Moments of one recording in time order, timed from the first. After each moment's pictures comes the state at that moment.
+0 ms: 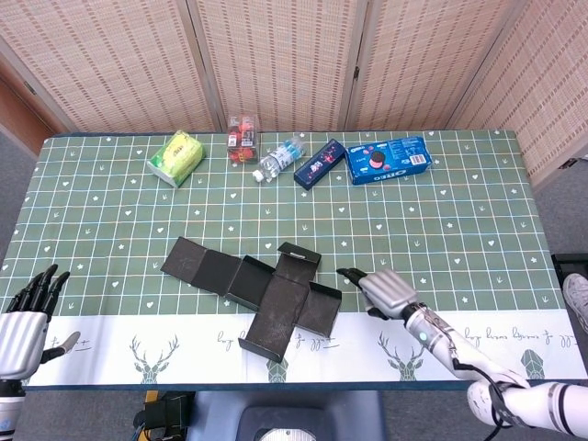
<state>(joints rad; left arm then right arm) -0.10 -1.11 -0.03 -1.68 1.52 1.50 0.16 0.71 -1.21 0.13 -1.82 -1.04 0.68 -0.34</state>
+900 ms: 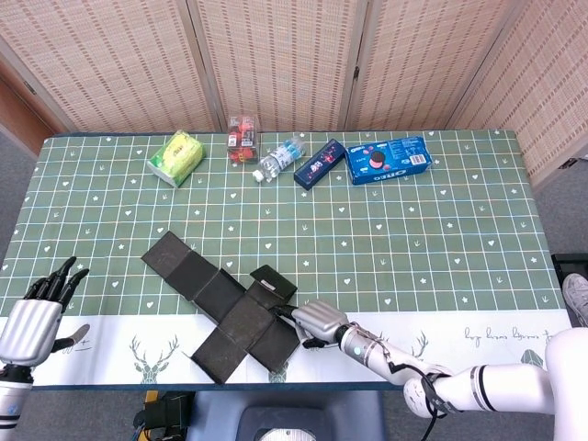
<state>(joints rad) -0.18 -1.09 -0.05 -1.62 1.57 1.41 0.11 0.90 -1.47 0.11 -1.77 -0.93 0.59 -0.25</state>
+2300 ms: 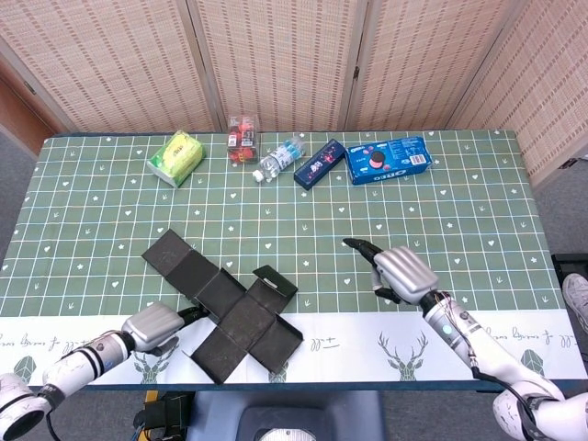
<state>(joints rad) -0.73 -1.09 0.06 -1.70 1.59 0.58 0.00 0.68 -1.01 0.13 -1.98 -1.19 0.88 -0.05</state>
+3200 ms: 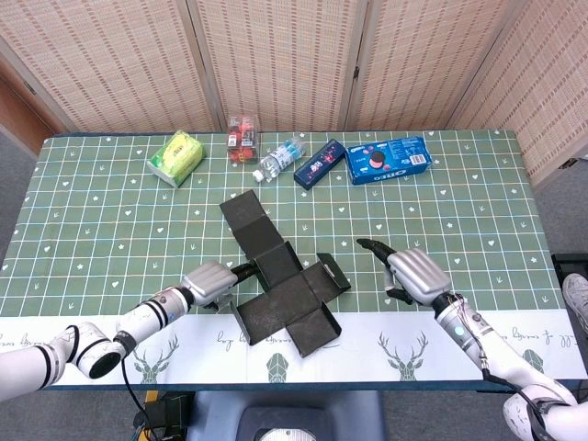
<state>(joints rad) -0.94 -1.34 -0.11 -1.49 1.35 0.50 0.04 0.64 -0.99 0.11 -1.95 -1.23 0.87 0.00</state>
